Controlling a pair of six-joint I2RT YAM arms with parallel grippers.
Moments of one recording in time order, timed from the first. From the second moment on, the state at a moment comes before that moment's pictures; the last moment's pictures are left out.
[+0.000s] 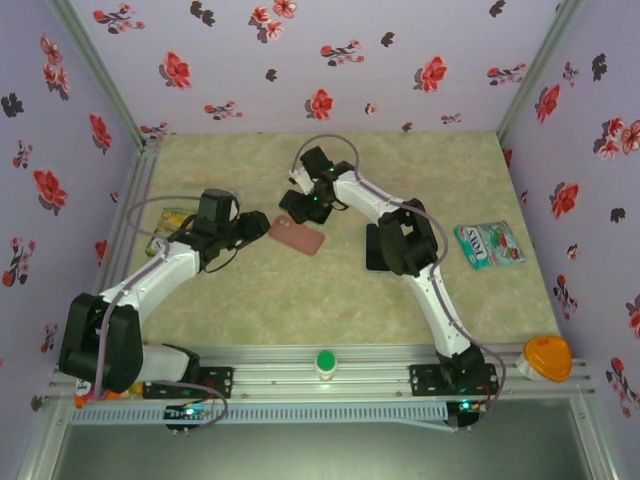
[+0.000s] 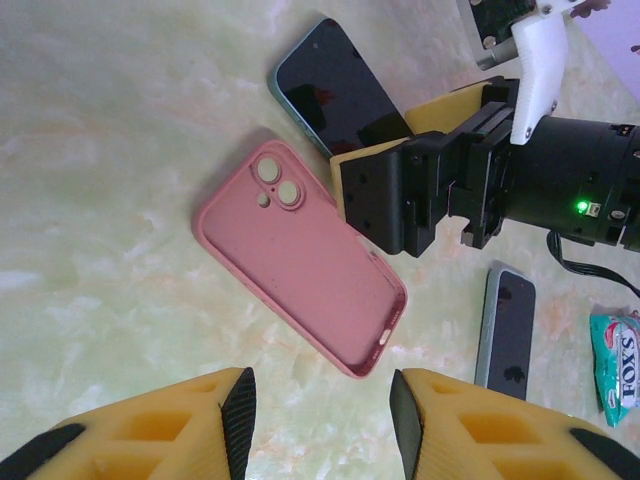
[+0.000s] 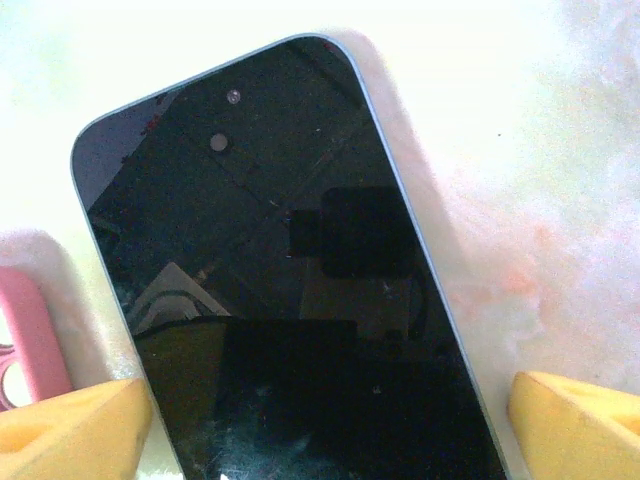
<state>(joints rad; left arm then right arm) -0.37 1.33 0.83 -0.24 0.21 -0.78 0.61 2.51 2.17 -0.77 -0.13 -0.14</state>
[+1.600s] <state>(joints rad) -0.37 1.23 0.77 -0.24 0.21 -0.80 0.59 2.36 1.95 -0.77 -0.02 0.05</state>
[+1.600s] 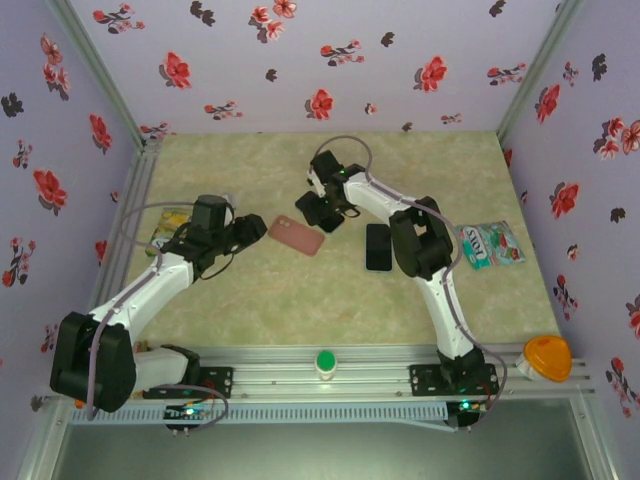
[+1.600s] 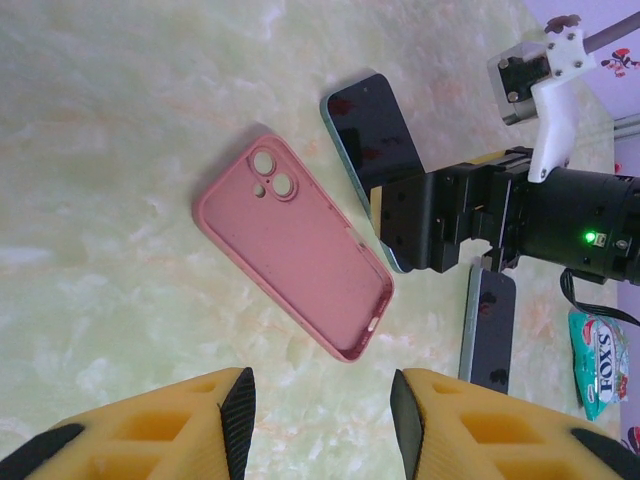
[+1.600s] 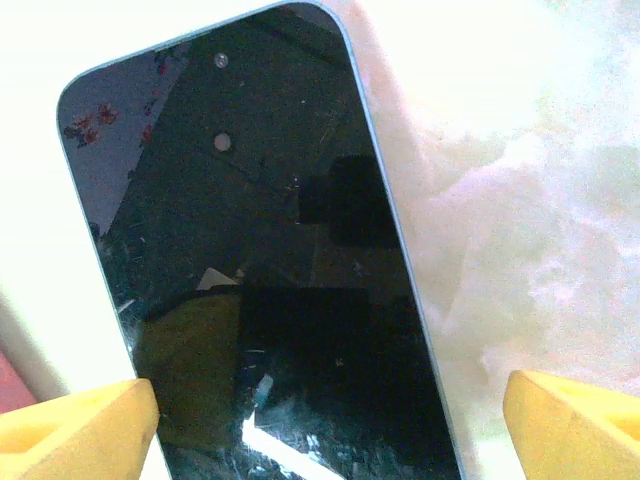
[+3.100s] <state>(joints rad) -0.37 1.20 0.76 -0.24 0.20 -0.80 0.61 2.45 2.10 -0.87 -0.04 -0.03</state>
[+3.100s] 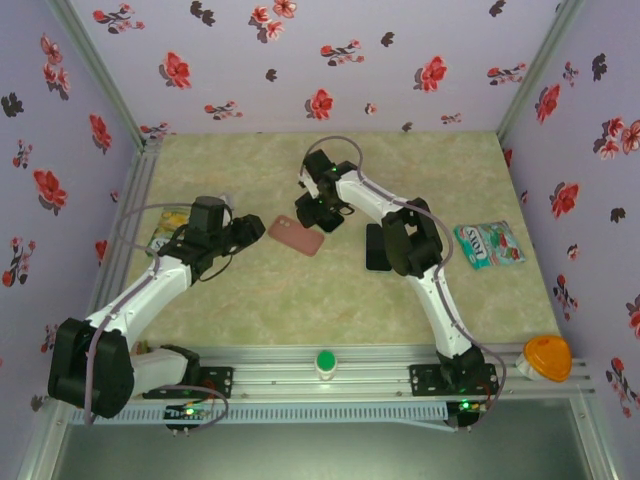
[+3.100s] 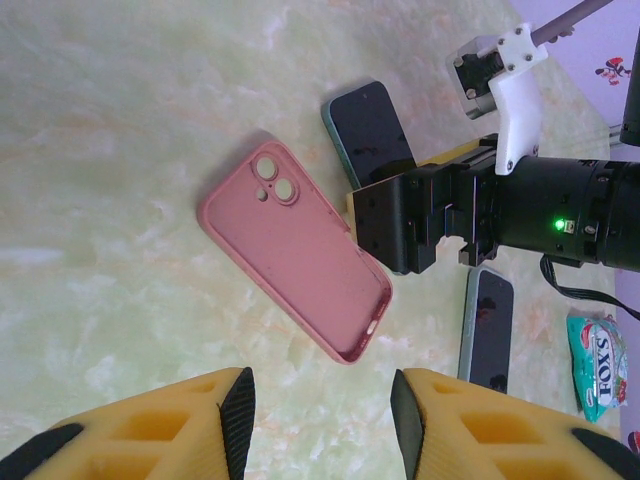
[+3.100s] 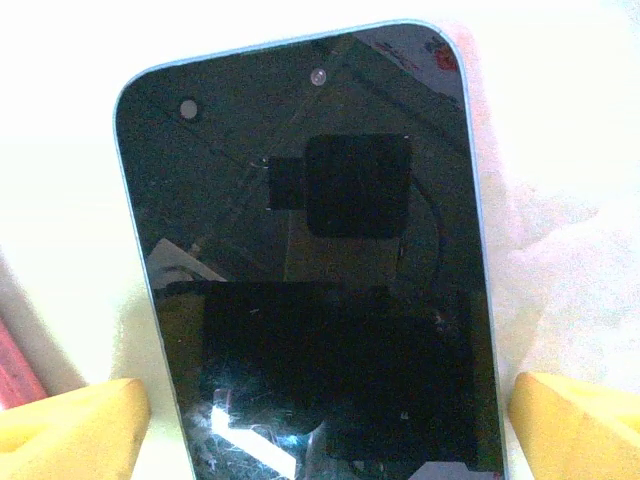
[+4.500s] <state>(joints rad) -0.31 1.51 0.93 -0.15 0.29 -0.72 0.62 2.33 1.94 -0.82 0.01 -0.07</state>
